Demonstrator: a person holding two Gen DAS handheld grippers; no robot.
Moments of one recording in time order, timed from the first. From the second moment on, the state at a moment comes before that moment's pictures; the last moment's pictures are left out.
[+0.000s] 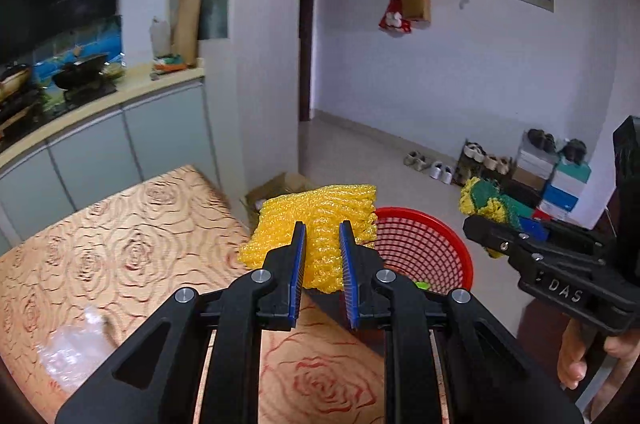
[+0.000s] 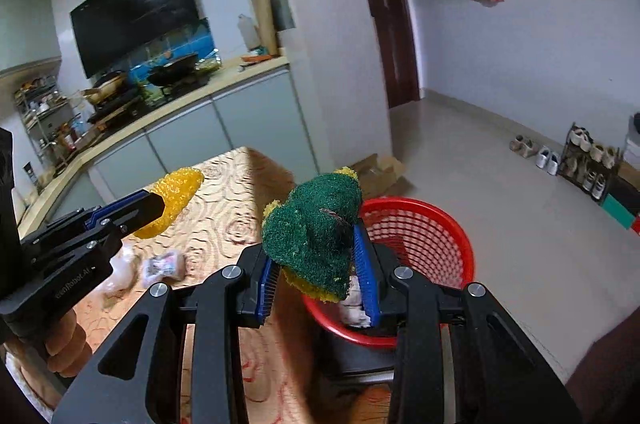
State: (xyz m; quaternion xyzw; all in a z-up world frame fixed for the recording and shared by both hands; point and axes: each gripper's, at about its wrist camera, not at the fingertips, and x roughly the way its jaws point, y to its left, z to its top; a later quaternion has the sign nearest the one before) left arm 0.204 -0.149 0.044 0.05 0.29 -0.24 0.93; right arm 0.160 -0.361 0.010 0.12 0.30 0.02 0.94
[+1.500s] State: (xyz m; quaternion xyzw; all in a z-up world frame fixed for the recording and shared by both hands) left arm 0.276 -0.187 -0.001 0.01 0.39 -0.29 0.88; right arm 0.197 -0.398 -0.056 0.15 0.37 0.00 0.91
